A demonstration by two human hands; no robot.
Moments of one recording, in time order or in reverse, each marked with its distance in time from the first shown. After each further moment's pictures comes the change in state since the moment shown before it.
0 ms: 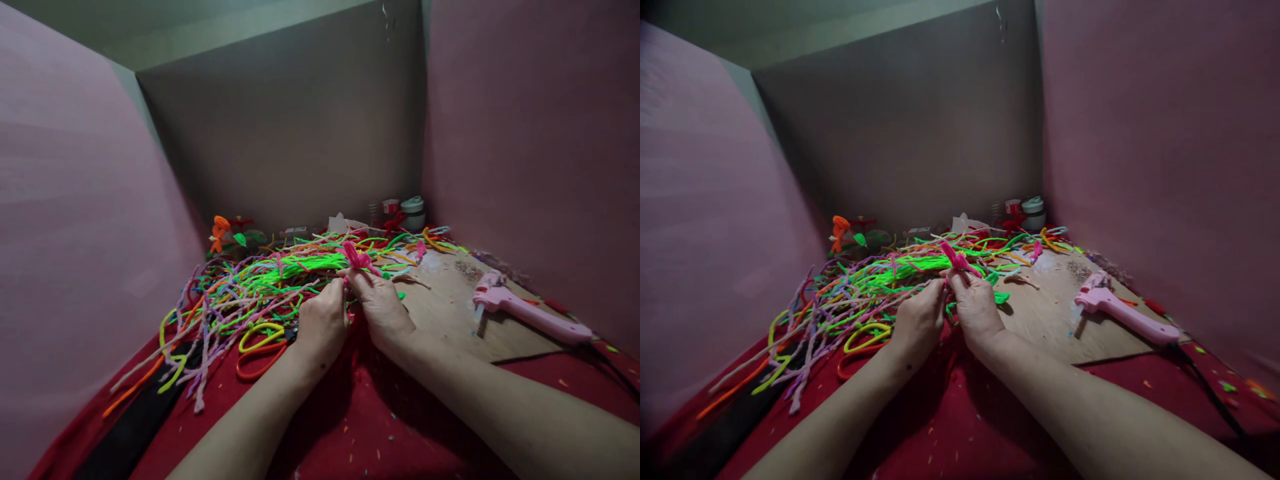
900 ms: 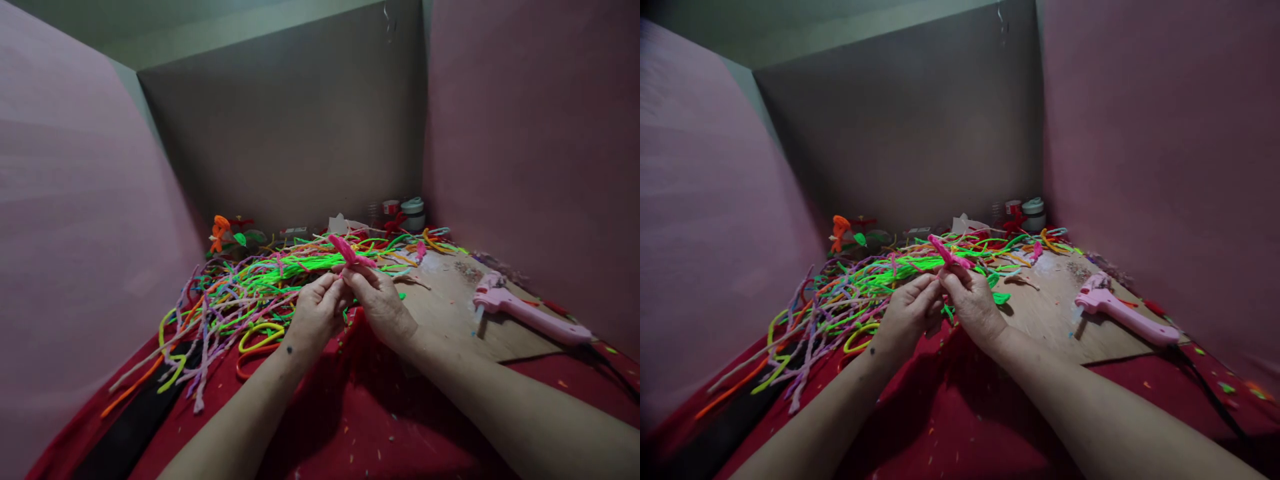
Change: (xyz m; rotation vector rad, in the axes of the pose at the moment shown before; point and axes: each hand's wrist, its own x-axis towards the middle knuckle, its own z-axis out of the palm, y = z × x) left_hand 0.002 0.006 -0.022 -1.481 -0.142 -0.388; right_hand 0.000 -0.008 -0.002 -0.050 -0.181 -0.088
